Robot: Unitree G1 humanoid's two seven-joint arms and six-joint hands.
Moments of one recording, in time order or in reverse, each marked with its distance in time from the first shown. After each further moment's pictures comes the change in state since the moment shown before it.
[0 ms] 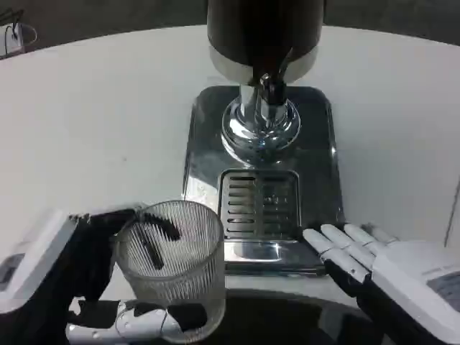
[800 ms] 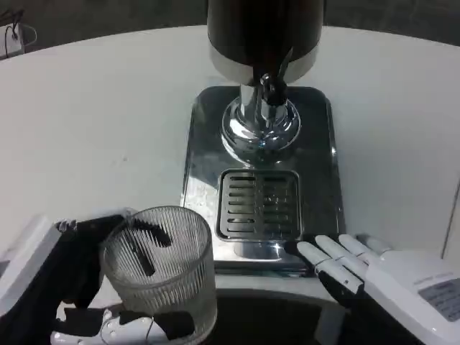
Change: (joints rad) left arm 0.025 0.019 0.035 0.046 -0.064 -0.072 -0.013; right arm 0.010 0.031 0.014 -0.003 -0.040 -0.027 0.042
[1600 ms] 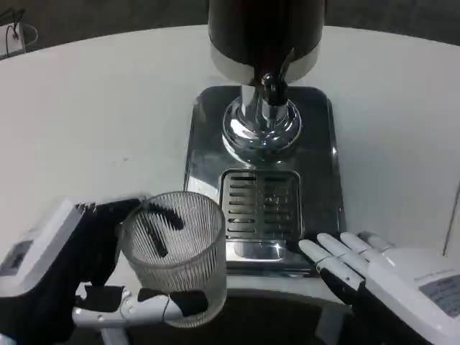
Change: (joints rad) left arm -0.138 -0.023 -0.045 0.087 0.079 0.009 0.012; right arm -0.022 0.002 -0.013 -0.001 0.001 0.009 0.031
